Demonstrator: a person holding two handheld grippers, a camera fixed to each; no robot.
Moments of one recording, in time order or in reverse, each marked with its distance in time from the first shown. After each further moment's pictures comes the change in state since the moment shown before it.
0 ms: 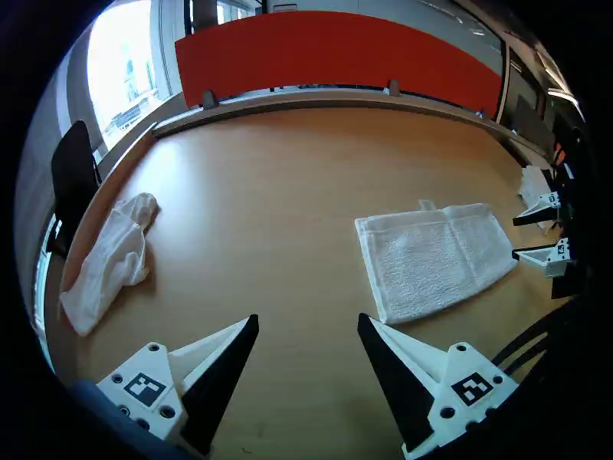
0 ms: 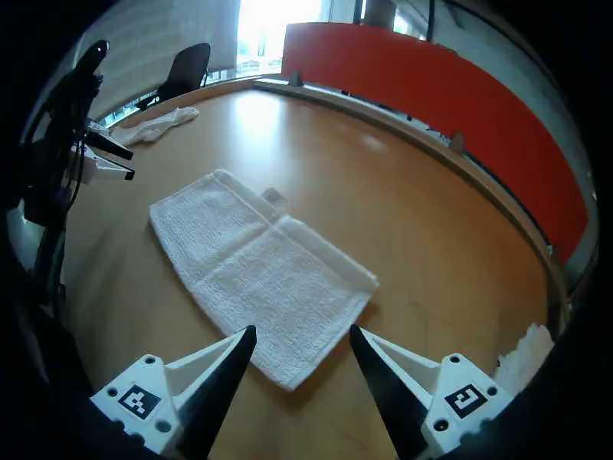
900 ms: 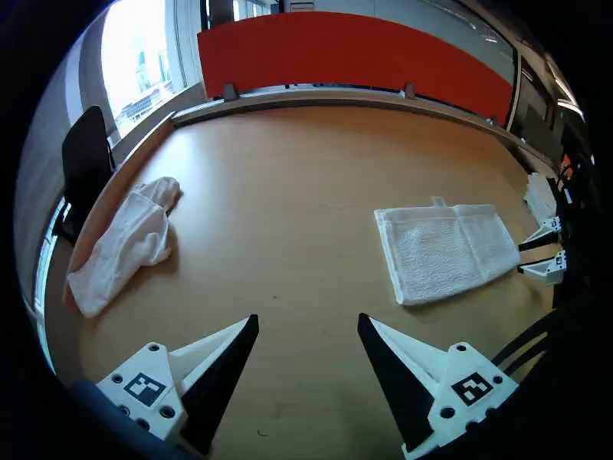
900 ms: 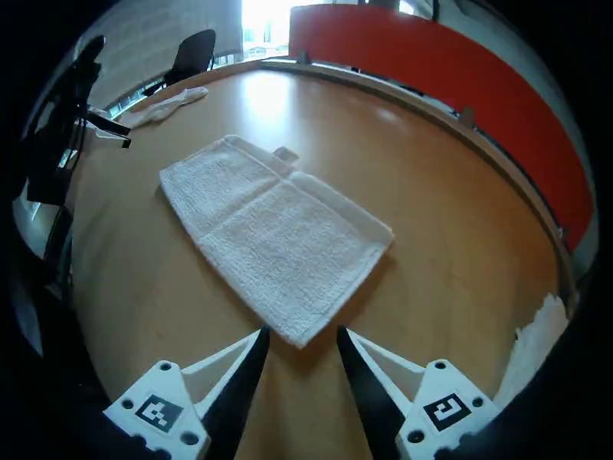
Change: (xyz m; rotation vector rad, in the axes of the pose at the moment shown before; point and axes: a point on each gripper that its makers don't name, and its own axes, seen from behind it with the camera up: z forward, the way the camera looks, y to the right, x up) left arm -0.016 -0.025 -0.024 0.034 -0.013 -0.049; right arm -0.048 -0.009 -0.010 0.072 -0.090 0.016
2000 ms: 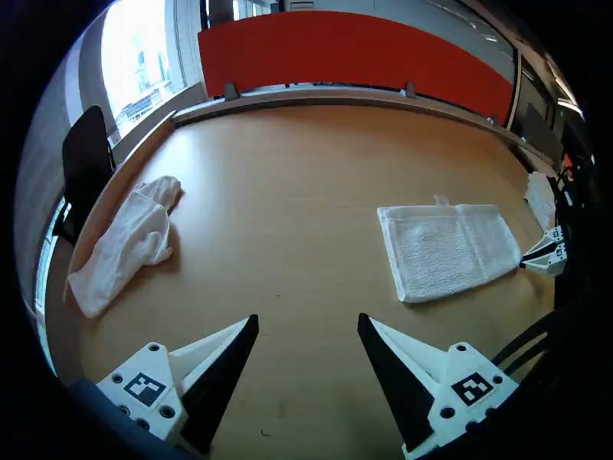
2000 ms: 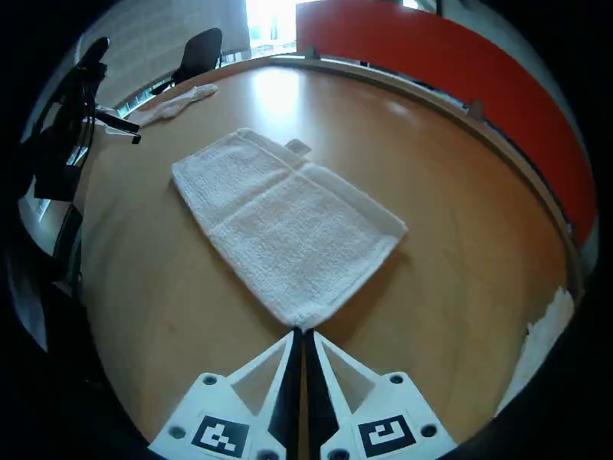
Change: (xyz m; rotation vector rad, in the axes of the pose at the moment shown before) left arm -0.001 -0.003 0.000 0.001 -0.004 0.004; right arm -0.006 -0.008 -0.003 0.050 -0.010 0.003
